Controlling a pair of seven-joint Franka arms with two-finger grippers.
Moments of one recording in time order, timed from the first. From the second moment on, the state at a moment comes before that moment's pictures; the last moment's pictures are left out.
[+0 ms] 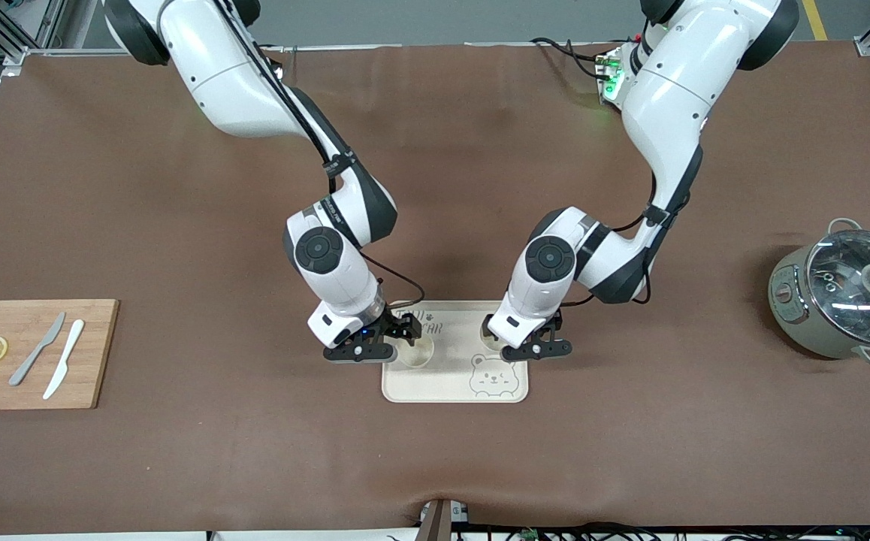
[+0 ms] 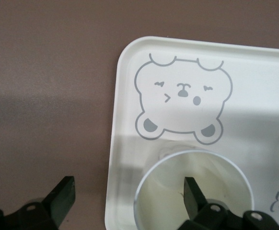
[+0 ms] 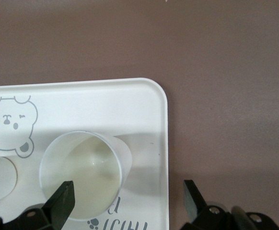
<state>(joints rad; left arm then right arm) -0.34 0.79 -0.25 -1.49 0.30 2.34 -0.80 0.59 0.81 -0.03 -1.40 0.12 2.46 0.51</state>
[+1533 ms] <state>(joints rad) -0.32 0.69 -0.25 -1.46 0.33 2.14 -0.96 0.61 0.85 -0.03 -1.40 0.12 2.52 0.57</state>
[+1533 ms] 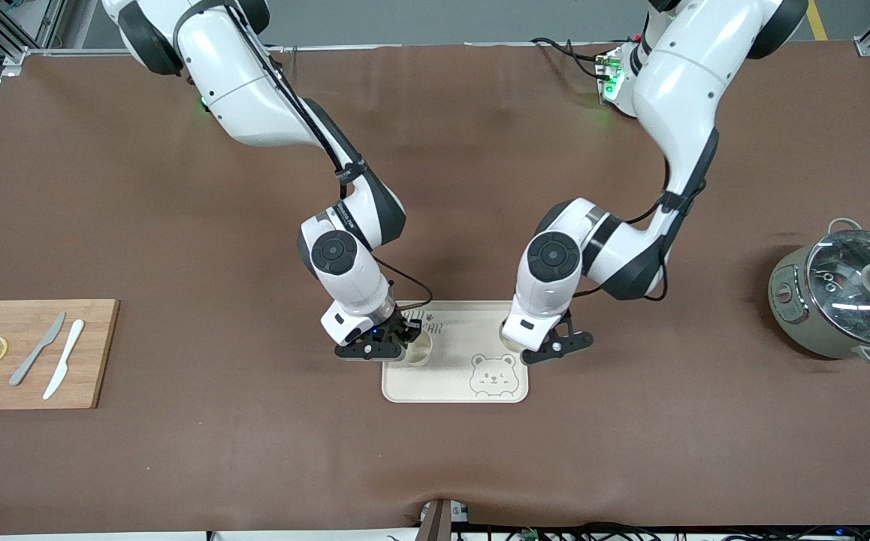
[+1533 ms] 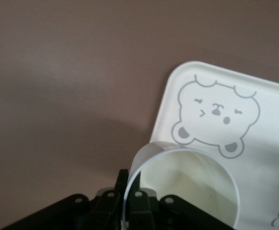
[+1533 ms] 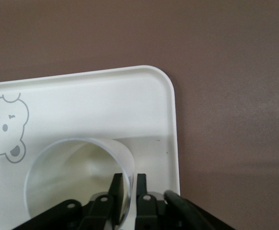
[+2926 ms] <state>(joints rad) 1.16 0.29 -1.20 -2.34 0.31 2.58 -0.20 0.16 0.38 -0.07 -1.63 0.11 2.04 -0.22</state>
